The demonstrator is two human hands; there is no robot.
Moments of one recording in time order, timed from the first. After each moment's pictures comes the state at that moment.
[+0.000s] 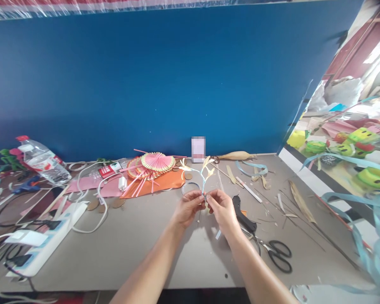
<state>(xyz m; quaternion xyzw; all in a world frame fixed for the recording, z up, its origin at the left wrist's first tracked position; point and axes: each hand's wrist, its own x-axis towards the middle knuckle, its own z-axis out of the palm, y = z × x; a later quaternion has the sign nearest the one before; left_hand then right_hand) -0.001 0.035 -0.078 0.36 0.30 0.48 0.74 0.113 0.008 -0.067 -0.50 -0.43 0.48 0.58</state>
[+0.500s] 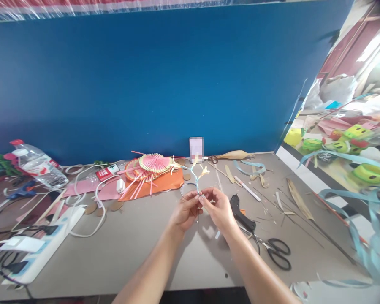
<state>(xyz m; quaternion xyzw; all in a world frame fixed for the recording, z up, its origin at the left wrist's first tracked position) -0.002 0.032 -0.077 0.28 0.29 0.48 0.78 0.111 0.004 -0.055 -0.48 -0.50 0.44 0.57</state>
